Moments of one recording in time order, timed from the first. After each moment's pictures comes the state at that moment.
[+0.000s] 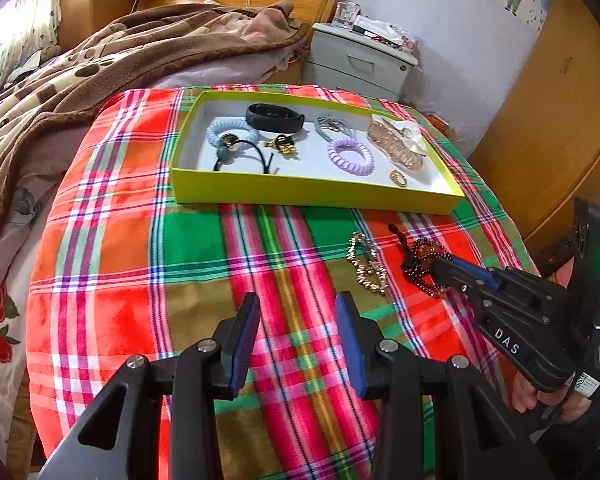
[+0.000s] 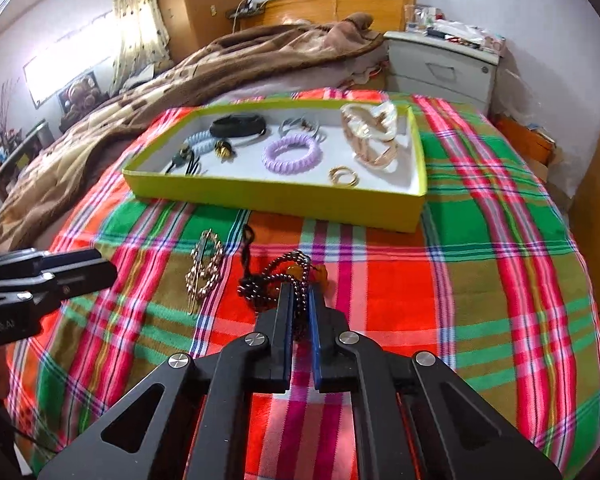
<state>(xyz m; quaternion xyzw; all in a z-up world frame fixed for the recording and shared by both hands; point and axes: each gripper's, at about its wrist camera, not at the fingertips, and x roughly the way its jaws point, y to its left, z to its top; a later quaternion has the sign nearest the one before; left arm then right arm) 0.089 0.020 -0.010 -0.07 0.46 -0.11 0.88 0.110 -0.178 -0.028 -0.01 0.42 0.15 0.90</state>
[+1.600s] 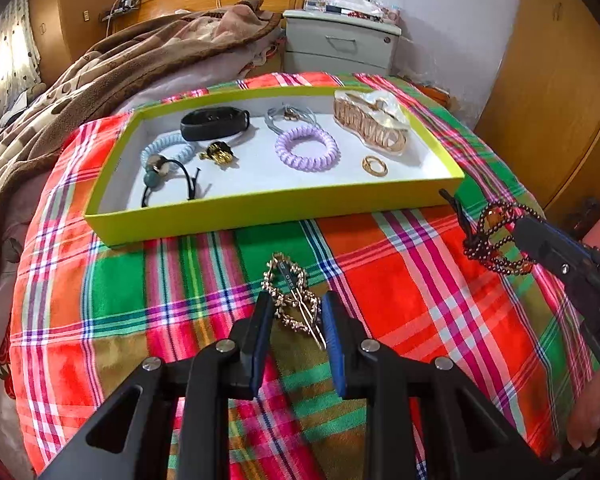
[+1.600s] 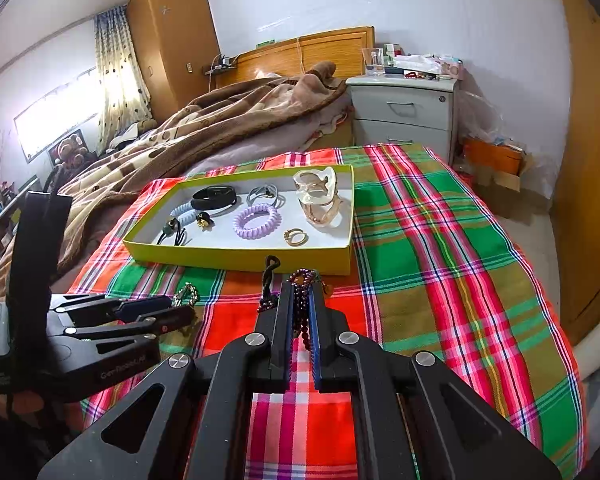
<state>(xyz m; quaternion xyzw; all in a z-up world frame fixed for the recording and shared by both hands) 0.121 -0.044 -0.023 0.02 0.47 -0.10 0.88 0.088 -0.216 0.009 0.04 0.34 0.12 0.93</state>
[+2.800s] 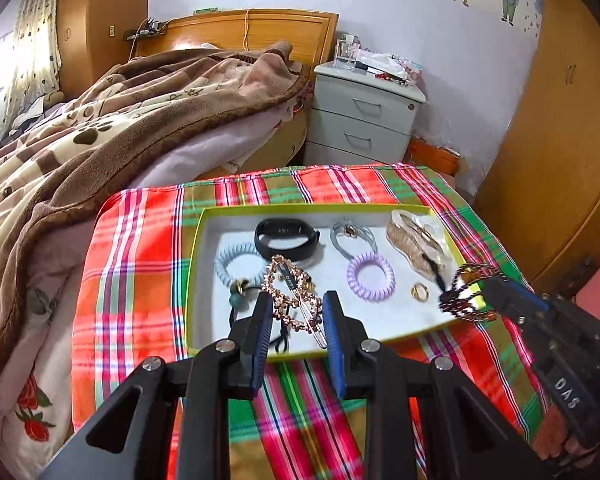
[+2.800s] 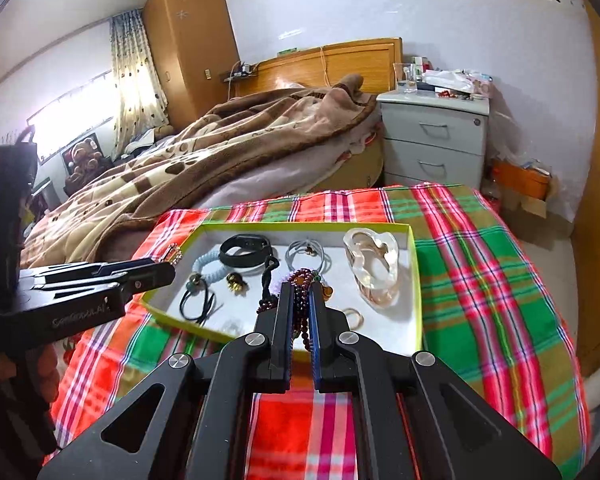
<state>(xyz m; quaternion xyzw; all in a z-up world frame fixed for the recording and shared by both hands) 0.177 0.020 0.043 -0.03 0.41 -0.09 0.91 0.163 -0.166 0.034 0.04 0.33 0.15 0.93</state>
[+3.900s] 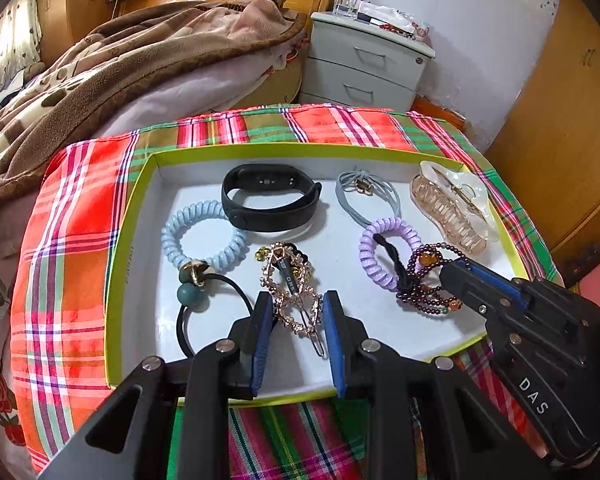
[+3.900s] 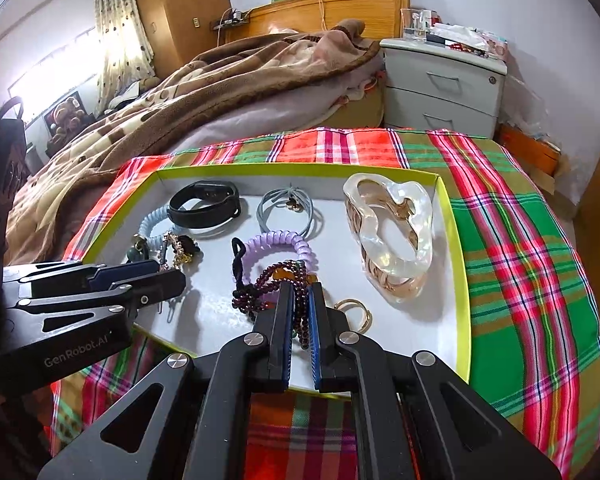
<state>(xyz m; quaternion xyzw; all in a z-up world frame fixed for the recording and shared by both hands) 0.223 0.003 -0.022 -0.03 0.48 -0.10 0.87 0.210 -0.156 -0.022 0.01 0.42 0.14 0.90</state>
